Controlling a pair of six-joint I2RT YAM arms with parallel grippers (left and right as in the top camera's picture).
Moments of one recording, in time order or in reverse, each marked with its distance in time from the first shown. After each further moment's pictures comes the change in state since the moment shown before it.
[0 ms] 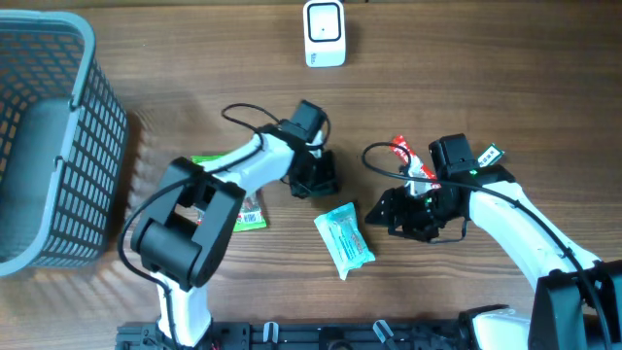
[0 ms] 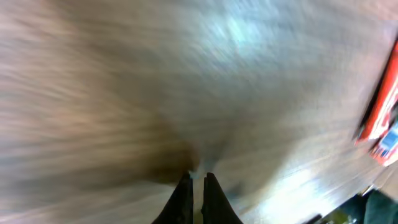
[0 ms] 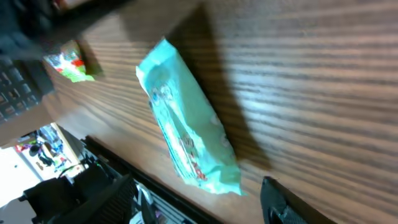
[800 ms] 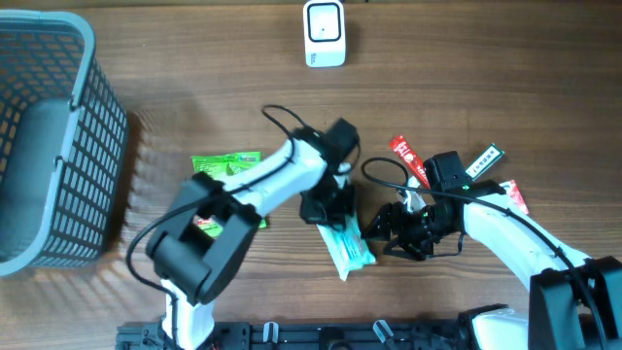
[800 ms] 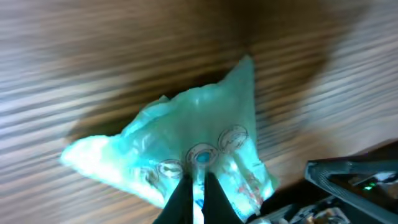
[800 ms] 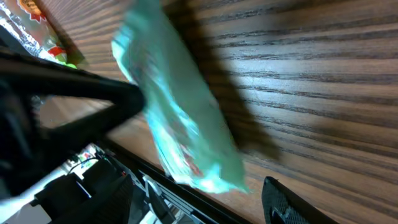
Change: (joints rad) left arm -0.185 -0.011 0.111 -0.415 -0.034 0.216; right arm 0.027 0.000 -0.114 0.080 -0.060 0.122
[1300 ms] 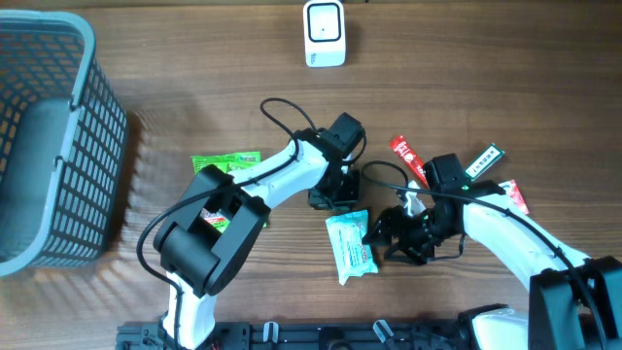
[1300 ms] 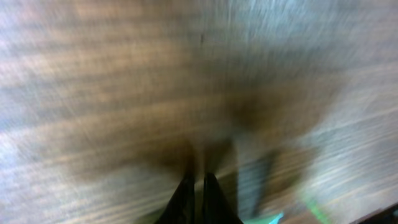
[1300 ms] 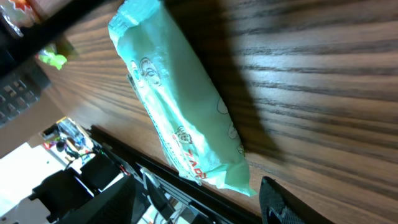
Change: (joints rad) left arm 0.016 0.047 -0.002 0.237 -0.116 -0.112; right arm 0.007 0.000 -0.003 -0.047 -0.003 -0.015
